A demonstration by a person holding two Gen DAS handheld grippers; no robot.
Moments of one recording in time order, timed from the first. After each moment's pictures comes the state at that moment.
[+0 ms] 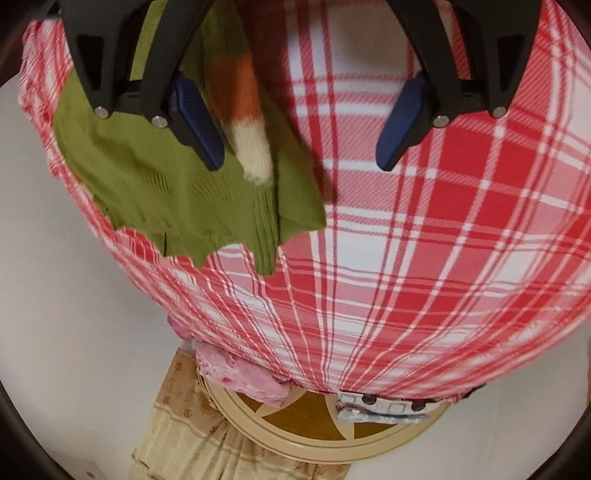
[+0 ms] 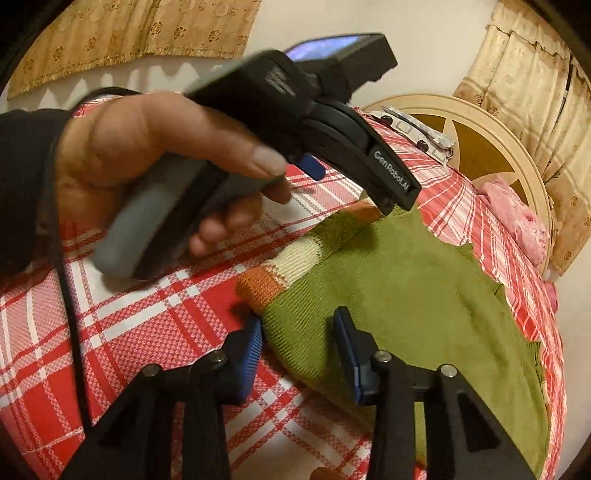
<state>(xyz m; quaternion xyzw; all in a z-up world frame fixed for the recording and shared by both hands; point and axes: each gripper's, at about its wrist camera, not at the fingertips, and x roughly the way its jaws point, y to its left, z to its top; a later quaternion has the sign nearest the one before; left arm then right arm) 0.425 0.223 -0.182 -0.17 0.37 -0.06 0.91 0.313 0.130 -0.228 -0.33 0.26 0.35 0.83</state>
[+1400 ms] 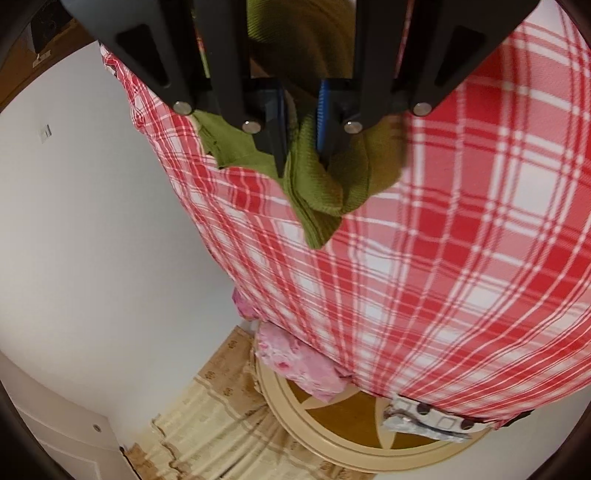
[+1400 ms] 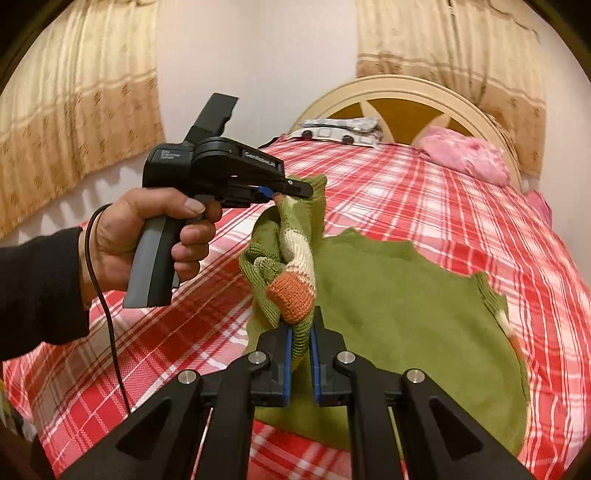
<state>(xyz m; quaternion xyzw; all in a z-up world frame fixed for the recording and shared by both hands) 0.490 0.141 -0.113 -0.27 0.34 -0.17 0.88 0.380 -0.042 -0.145 -0.09 0.28 0.32 0.90</state>
